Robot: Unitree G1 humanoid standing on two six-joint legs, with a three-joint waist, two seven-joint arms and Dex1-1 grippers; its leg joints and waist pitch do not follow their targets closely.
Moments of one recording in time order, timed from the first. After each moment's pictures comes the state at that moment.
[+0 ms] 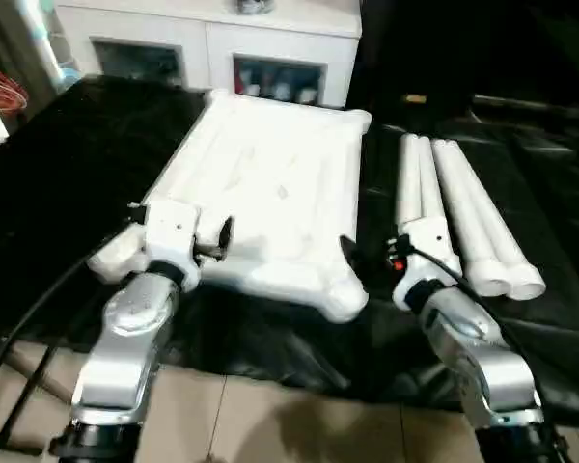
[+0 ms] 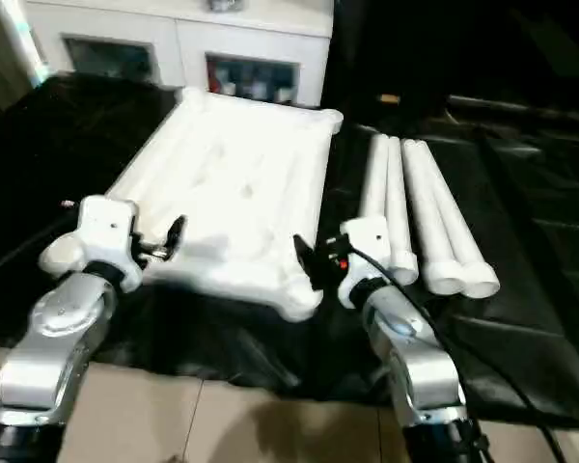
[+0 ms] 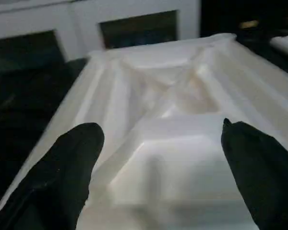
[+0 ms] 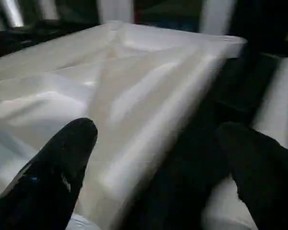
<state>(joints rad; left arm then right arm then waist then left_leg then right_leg) -0.21 0.18 0.00 -0.15 -0.01 0.41 -0.15 -0.18 -0.18 0.05 -0.03 0.20 0.34 0.26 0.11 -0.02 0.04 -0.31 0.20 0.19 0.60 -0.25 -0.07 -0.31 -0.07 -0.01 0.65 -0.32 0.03</state>
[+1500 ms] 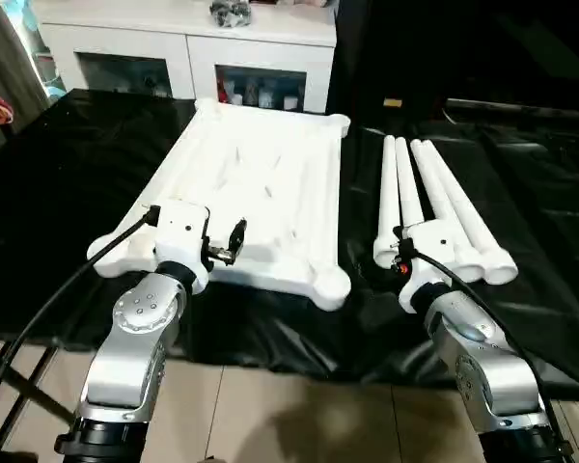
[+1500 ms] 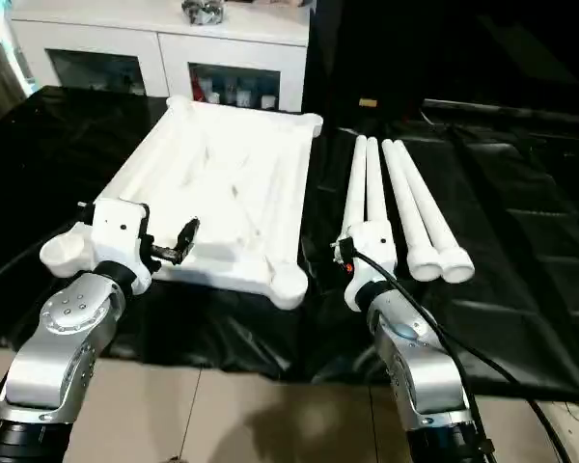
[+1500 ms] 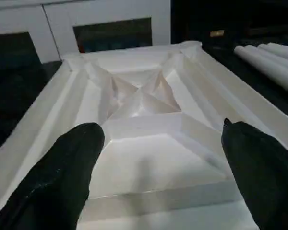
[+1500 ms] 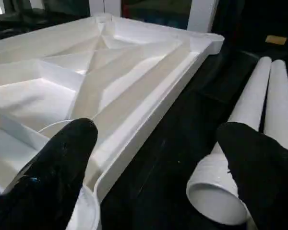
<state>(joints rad) -0.21 0.18 -0.02 -0.15 -0.04 0.42 -0.18 -0.18 -0.18 0.06 -0.03 0.16 0.35 0.25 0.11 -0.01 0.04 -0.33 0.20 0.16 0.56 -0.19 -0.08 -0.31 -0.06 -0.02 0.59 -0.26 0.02</state>
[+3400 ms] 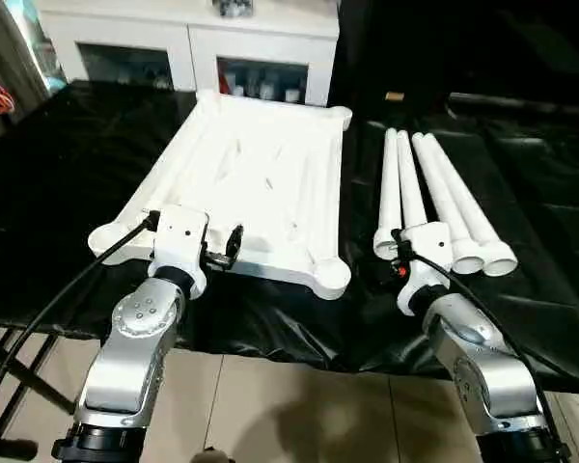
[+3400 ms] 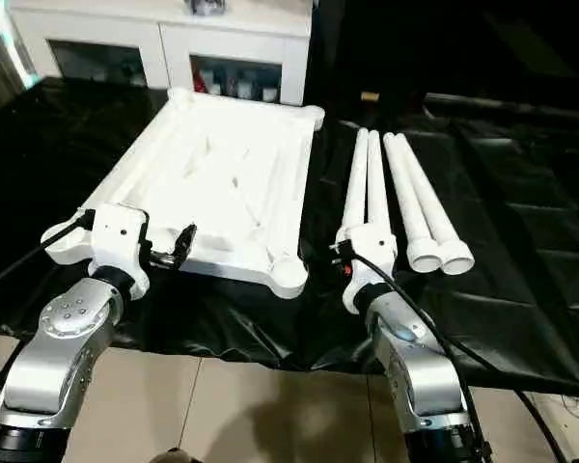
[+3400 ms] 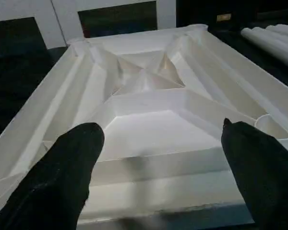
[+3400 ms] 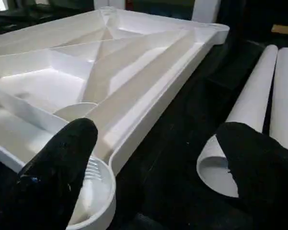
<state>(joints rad) -0.19 0.19 -0.02 -0.15 -0.01 0.43 -0.16 -0.17 -0.16 0.04 -0.03 0.17 0.35 0.26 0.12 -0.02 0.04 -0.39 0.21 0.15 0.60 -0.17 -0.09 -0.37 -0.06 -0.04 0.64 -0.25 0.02</state>
